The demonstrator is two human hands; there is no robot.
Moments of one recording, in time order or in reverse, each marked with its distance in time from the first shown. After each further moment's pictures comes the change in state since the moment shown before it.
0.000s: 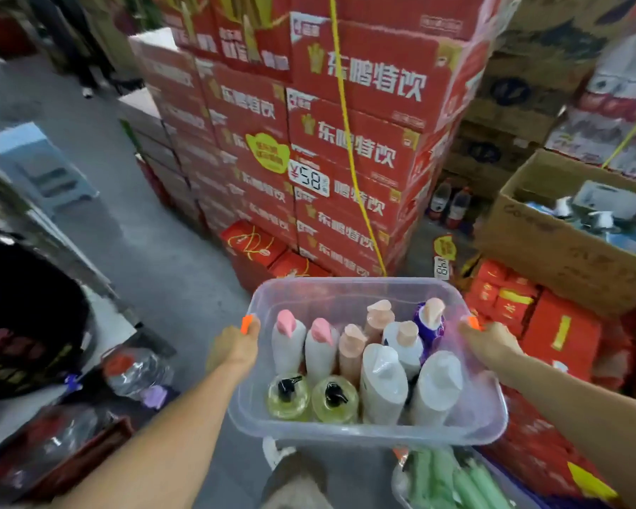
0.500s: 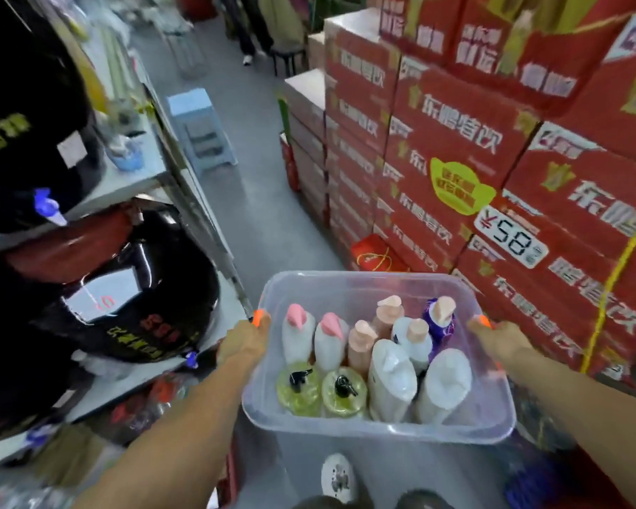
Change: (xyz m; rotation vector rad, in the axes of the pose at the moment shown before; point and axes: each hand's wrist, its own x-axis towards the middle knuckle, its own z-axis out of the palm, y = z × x) left_hand 0.210 -0.135 -0.163 -0.170 0.093 -0.386; right_hand 0.045 -0.339 0.197 -0.150 -0.259 -0.259
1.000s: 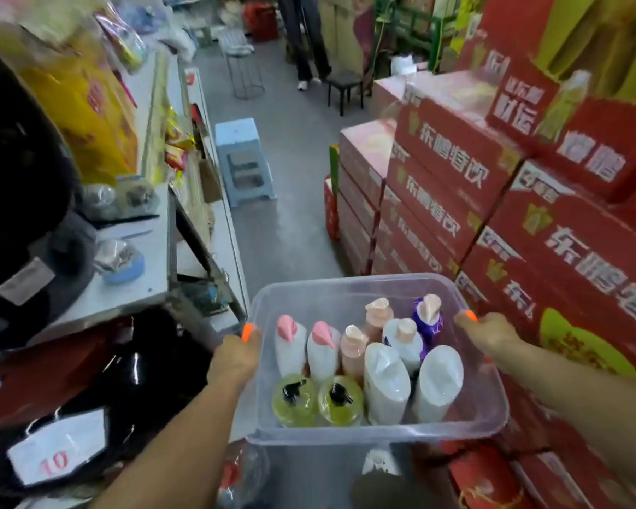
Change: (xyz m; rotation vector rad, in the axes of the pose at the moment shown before) left_hand 0.274 0.119 -0.096 -0.190 0.087 -0.176; right_hand 0.219 -0.342 0.035 -0.036 -0.054 -0.180
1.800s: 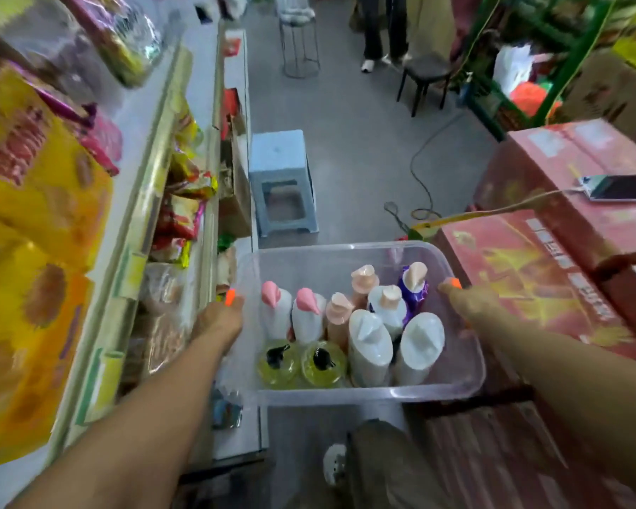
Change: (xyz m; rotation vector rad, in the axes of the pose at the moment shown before) left_hand 0.516 0.301 -0.161 -0.101 0.109 -0.194; right_hand 0.402 -0.542 0.126 -0.038 -0.082 -0.171
